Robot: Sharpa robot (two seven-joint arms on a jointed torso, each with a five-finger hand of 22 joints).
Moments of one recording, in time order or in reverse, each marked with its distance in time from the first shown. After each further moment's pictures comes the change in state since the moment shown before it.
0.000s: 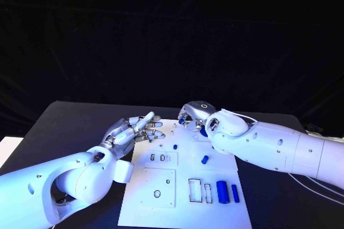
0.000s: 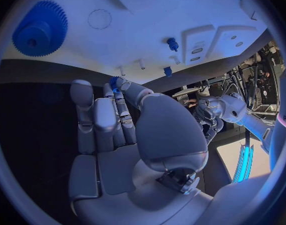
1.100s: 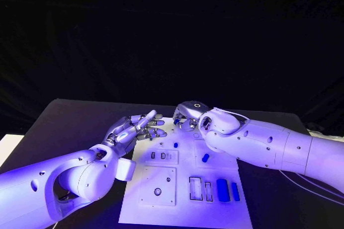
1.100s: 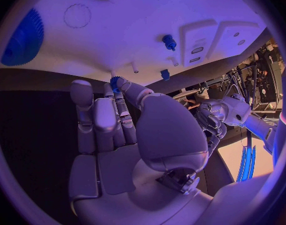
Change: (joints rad) left arm 0.000 0.007 0.000 -0.001 0.000 0.000 -0.001; left_hand 0.000 0.000 0.000 0.000 0.000 0.000 0.000 0.000 0.000 0.000 0.000 0.000 0.000 0.000 0.000 0.000 0.000 0.000 0.000 0.000 0.000 0.000; right arm -0.001 0.067 -0.001 -0.049 0.008 0.048 -0.002; right_hand -0.006 -0.006 0.003 0.008 0.004 -0.002 0.001 -0.006 0.000 0.005 -0.005 -0.008 0.000 0.000 0.000 0.004 0.001 0.000 0.000 0.000 0.003 0.002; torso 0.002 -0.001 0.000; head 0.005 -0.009
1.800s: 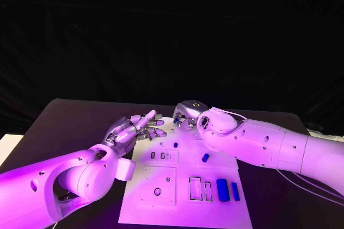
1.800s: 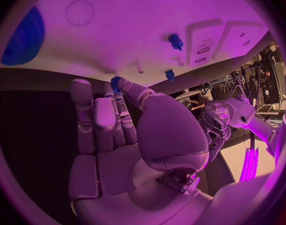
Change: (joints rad) left arm 0.000 0.001 0.000 -0.001 0.000 0.000 -0.002; left_hand 0.000 0.000 0.000 0.000 0.000 0.000 0.000 0.000 0.000 0.000 0.000 0.000 0.000 0.000 0.000 0.000 0.000 0.000 0.000 0.000 0.000 0.000; right arm 0.000 0.021 0.000 -0.024 -0.010 -0.004 -0.034; right_hand -0.010 -0.020 0.008 0.014 0.000 -0.020 0.006 -0.001 -0.002 -0.009 -0.004 -0.002 0.000 0.000 0.000 -0.007 -0.021 0.000 -0.015 0.007 -0.003 -0.022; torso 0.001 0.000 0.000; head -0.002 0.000
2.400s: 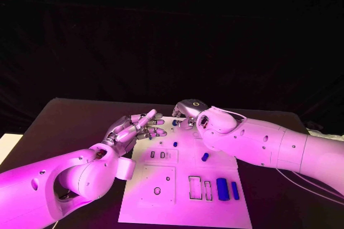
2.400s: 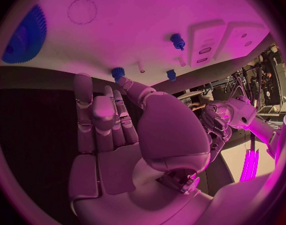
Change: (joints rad) left arm 0.000 0.004 0.000 -0.004 0.000 0.000 -0.003; left_hand 0.000 0.000 0.000 0.000 0.000 0.000 0.000 0.000 0.000 0.000 0.000 0.000 0.000 0.000 0.000 0.000 0.000 0.000 0.000 0.000 0.000 0.000; right arm 0.000 0.002 0.000 0.001 -0.010 -0.004 -0.014; right_hand -0.011 -0.043 -0.005 0.025 -0.002 -0.075 0.011 0.001 -0.016 -0.099 0.019 -0.004 -0.002 0.004 0.011 -0.066 -0.074 0.000 -0.064 0.014 -0.066 -0.104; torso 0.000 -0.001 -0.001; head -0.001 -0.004
